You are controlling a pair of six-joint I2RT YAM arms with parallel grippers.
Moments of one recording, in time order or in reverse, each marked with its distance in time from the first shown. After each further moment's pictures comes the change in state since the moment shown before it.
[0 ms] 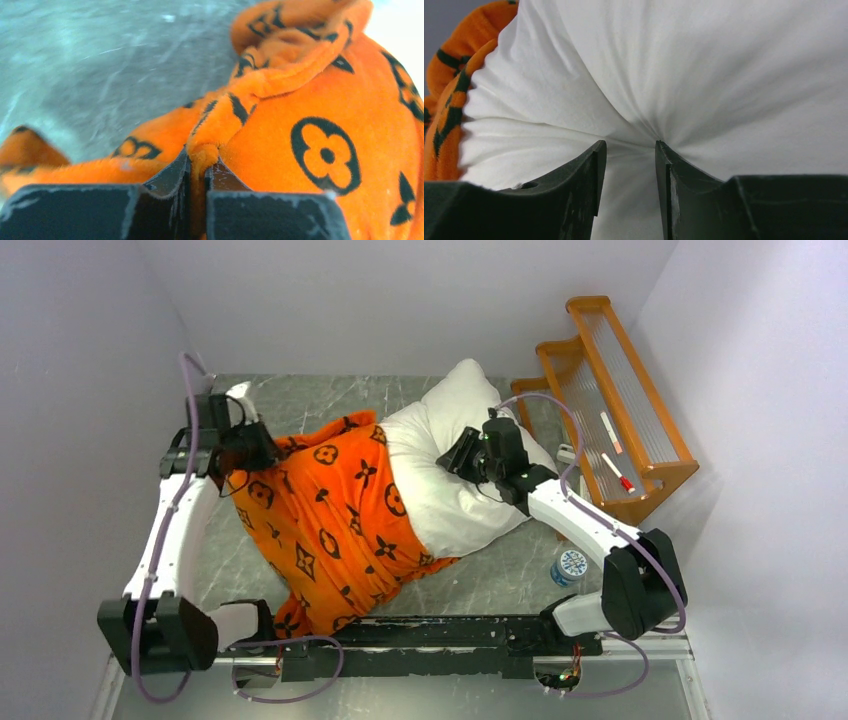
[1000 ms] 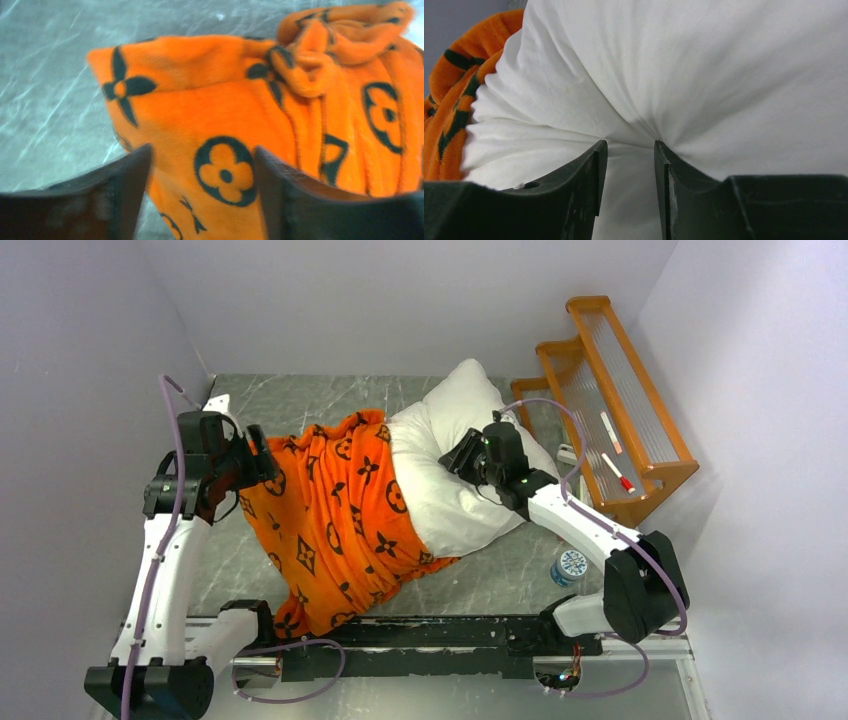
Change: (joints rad) left arm -0.035 -0.250 -0.019 -0.196 -0.370 -0.104; right arm 0.011 -0.012 -0.035 0.047 0.063 0.057
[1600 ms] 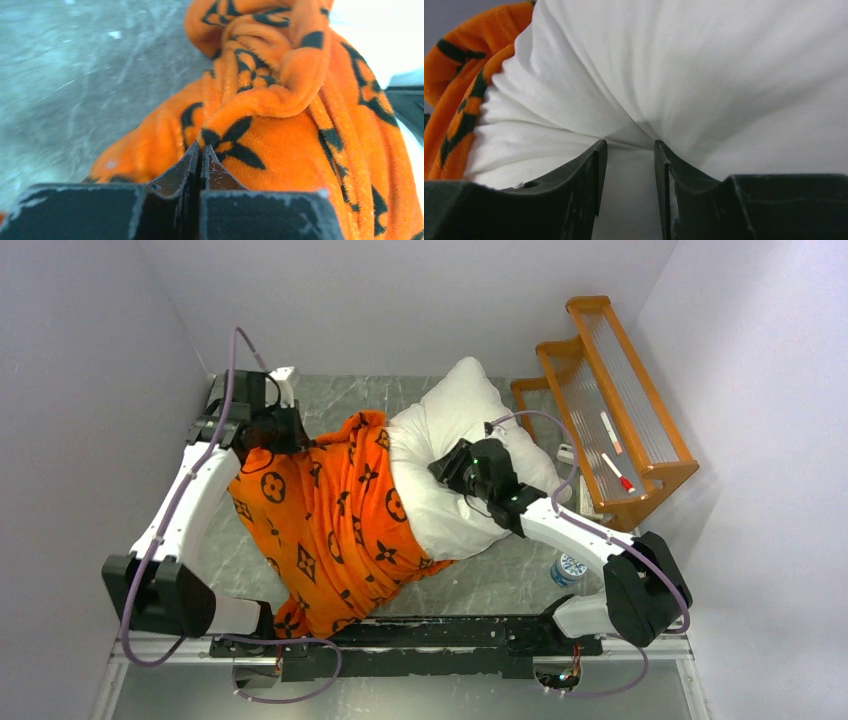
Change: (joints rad) left arm -0.130 0.416 0.195 0.132 0.354 0.166; right arm 0.134 -0.011 -0.116 0.183 0.128 0.055
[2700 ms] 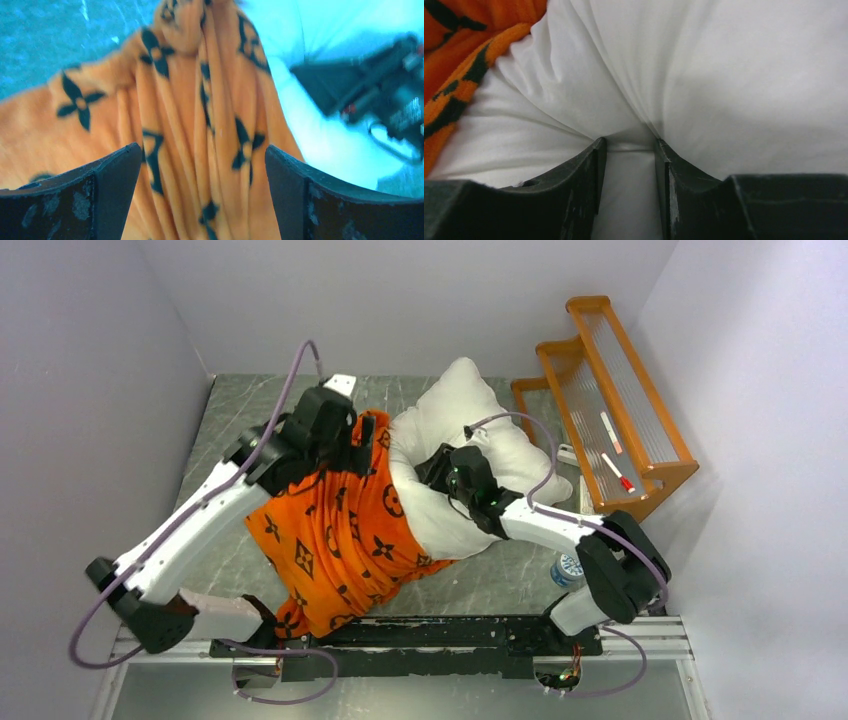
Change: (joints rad) left arm -0.611 -0.136 0.148 -0.242 -0.686 -0.278; right arm 0.064 0.129 0.012 0.112 0.064 -0.100
